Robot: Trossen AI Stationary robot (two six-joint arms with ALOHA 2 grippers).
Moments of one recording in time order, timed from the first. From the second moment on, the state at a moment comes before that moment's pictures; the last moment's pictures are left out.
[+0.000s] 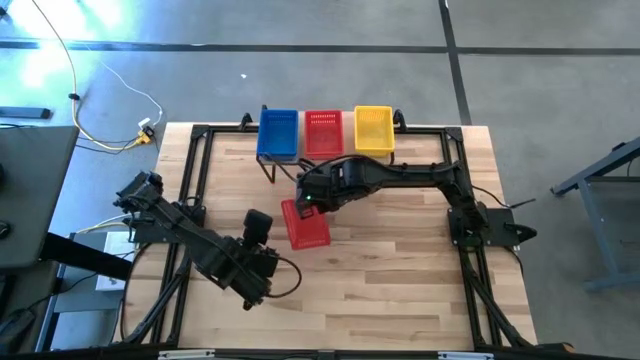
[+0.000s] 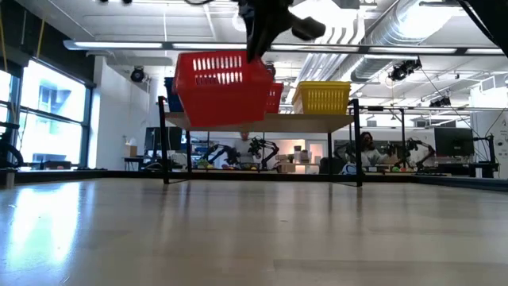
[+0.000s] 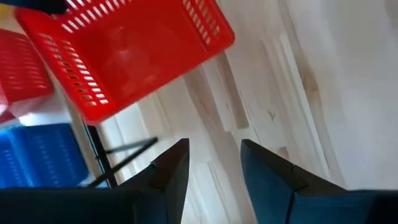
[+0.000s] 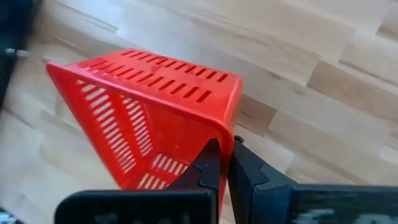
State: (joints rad) left arm -0.51 1.72 1.67 -1.57 -0.54 -0.23; right arm 0.05 2.10 2.19 -1.31 0.16 1.17
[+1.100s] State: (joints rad) left arm 0.07 1.35 1.71 -1.46 -0.39 -0.09; right arm -0.48 1.95 2.36 -1.26 -0.11 0.65
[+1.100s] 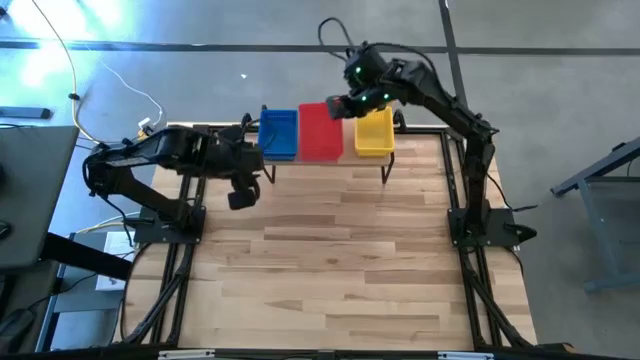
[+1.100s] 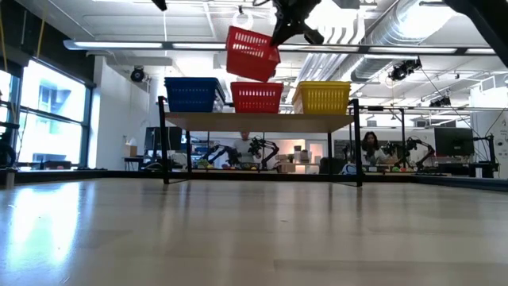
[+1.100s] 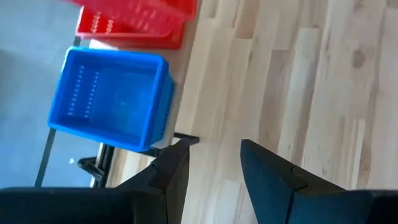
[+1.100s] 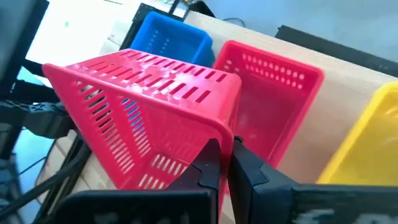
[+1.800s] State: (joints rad) left arm 0.29 1.35 1.67 -1.42 -0.29 -0.07; right arm -0.64 1.96 2.35 -1.35 -0.30 0.60
